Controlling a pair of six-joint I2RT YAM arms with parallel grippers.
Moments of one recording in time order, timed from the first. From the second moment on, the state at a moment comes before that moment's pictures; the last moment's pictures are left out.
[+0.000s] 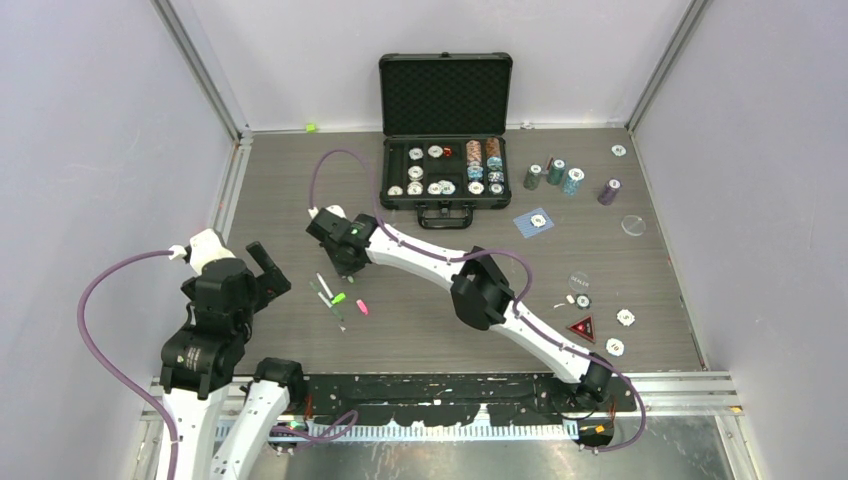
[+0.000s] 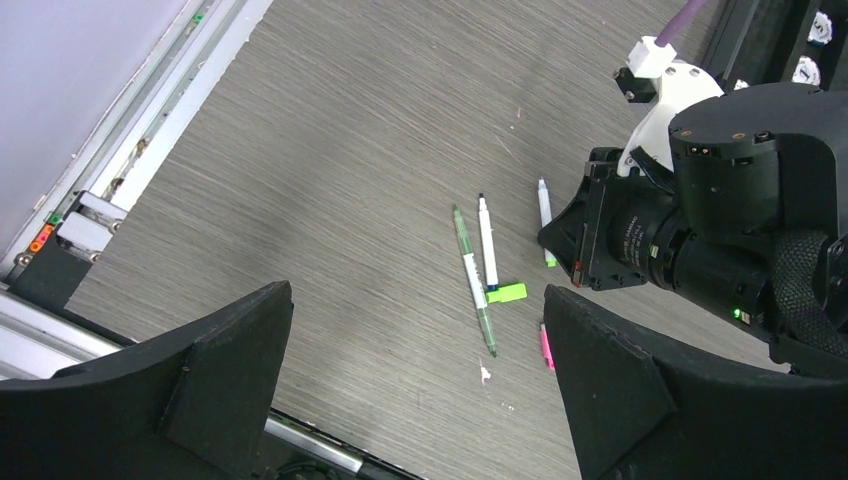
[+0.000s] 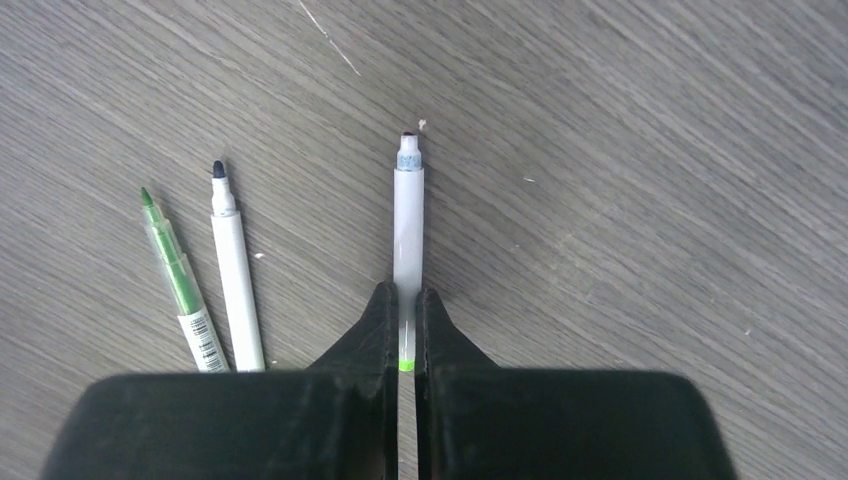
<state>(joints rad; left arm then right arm) -0.17 0.50 0.97 -1.08 -0.44 -0.53 1.07 2.66 2.52 -0.92 0.14 0.46</state>
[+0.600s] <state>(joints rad) -0.14 0.52 0.97 -1.06 -0.37 -0.49 1.01 2.27 1.83 -0.77 0.30 0.41</state>
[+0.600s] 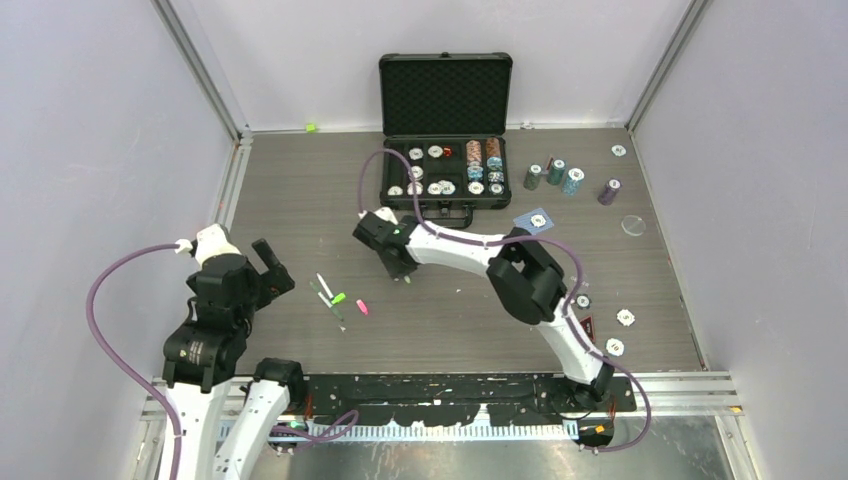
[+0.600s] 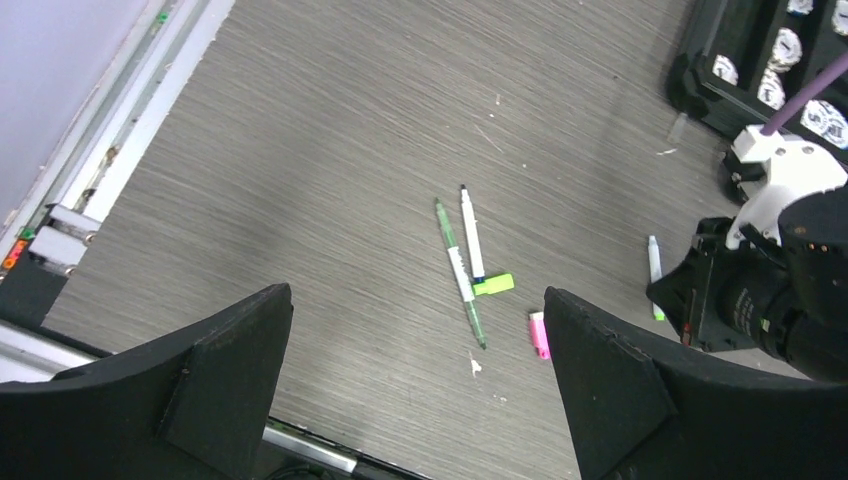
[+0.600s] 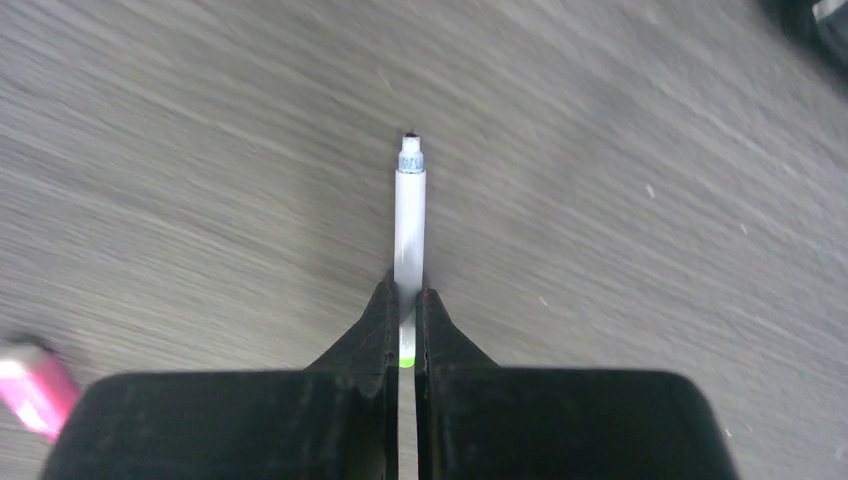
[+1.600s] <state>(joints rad) -0.14 0.68 0.80 -0.63 0.54 -0.54 0.98 1.35 0.95 -0.25 0.19 0.45</state>
